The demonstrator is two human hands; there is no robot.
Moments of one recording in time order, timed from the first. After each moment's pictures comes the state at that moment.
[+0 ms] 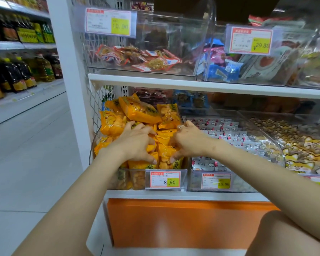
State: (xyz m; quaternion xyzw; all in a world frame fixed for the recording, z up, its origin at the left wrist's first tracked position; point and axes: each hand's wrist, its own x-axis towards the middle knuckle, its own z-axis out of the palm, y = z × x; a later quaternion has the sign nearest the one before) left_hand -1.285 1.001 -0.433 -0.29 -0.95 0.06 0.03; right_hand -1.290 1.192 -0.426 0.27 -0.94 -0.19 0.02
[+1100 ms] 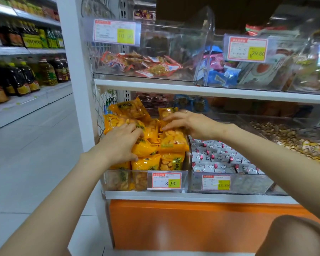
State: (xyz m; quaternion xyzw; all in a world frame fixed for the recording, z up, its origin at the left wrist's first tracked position) left_hand -1.267 0.965 -0.423 -0.26 -0.96 0.03 0.11; right_hand -1.308 1.218 -0.392 0.40 -0.91 0.00 0.08
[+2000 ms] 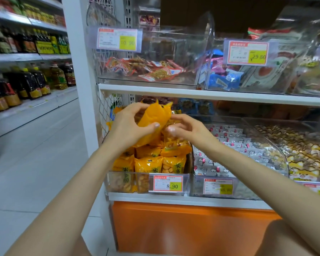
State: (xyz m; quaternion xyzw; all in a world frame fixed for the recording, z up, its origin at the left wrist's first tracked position) left_hand -1.262 0.986 -0.398 -0.21 -0.84 -0.41 0.27; right_hand -1.260 1.187 -0.409 0.21 -0.83 0.51 0.03
